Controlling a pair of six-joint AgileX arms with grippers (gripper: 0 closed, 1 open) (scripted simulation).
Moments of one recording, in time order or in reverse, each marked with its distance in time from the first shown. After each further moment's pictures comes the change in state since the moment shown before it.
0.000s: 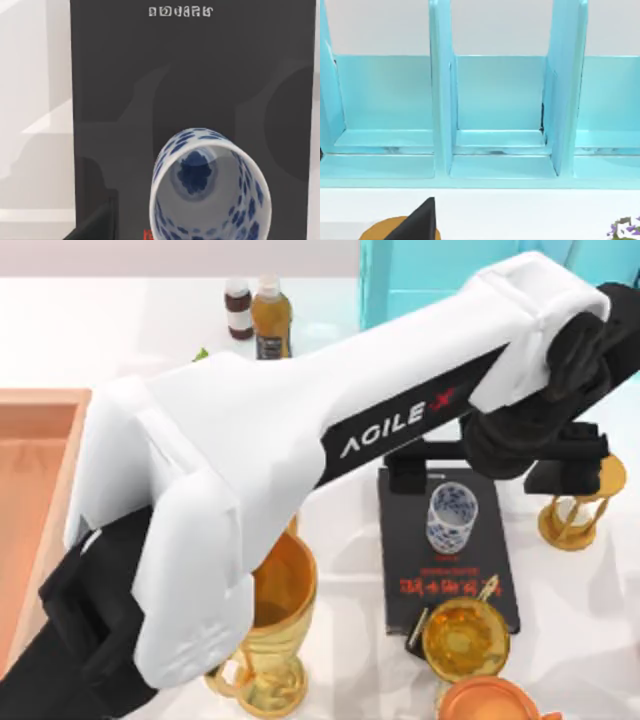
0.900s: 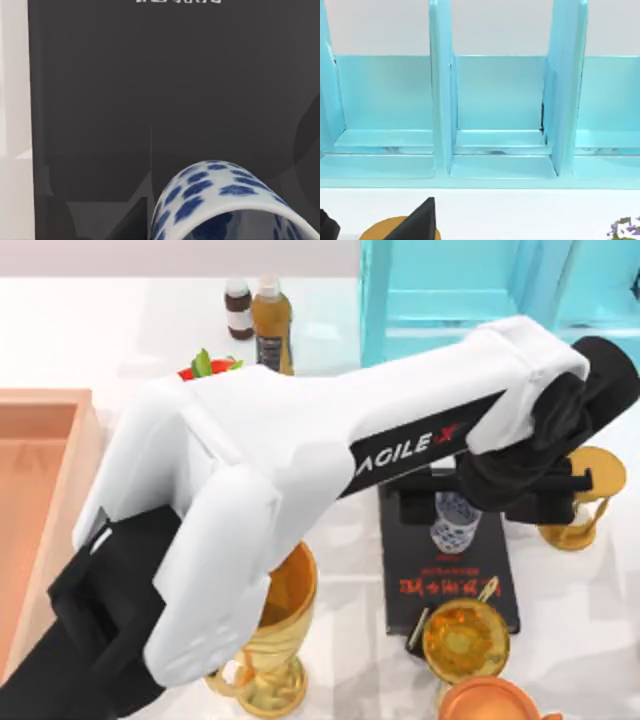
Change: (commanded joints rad) left arm -0.005 0.023 -0.153 0.174 -0.004 -0.004; right arm 0.000 0.000 0.000 0.000 0.000 0.000
